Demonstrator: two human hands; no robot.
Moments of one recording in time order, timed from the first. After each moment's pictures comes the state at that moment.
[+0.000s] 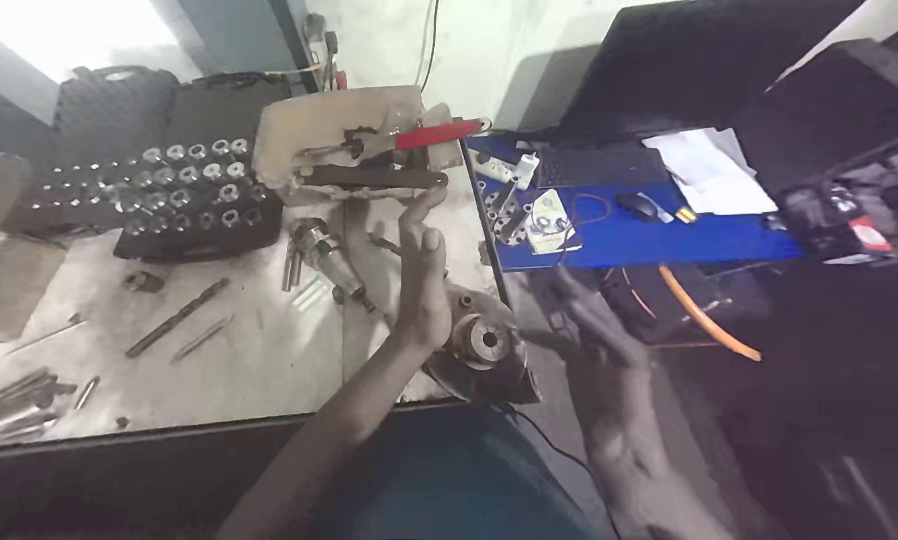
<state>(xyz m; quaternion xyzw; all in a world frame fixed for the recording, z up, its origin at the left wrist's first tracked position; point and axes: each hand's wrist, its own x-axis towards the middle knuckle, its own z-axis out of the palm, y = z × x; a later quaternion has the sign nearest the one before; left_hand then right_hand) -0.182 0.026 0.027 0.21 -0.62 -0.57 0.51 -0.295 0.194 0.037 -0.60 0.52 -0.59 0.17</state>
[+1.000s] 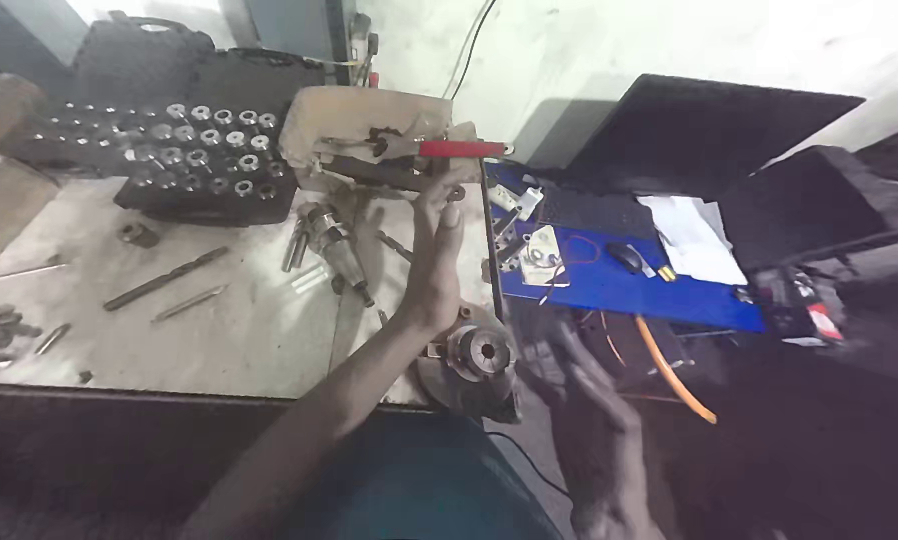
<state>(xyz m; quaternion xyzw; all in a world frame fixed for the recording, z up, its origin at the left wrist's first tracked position) -0.190 0.012 0.046 0.19 -0.59 -0.55 0.56 -0.294 0.210 0.029 -0.61 0.48 -0.59 0.23</state>
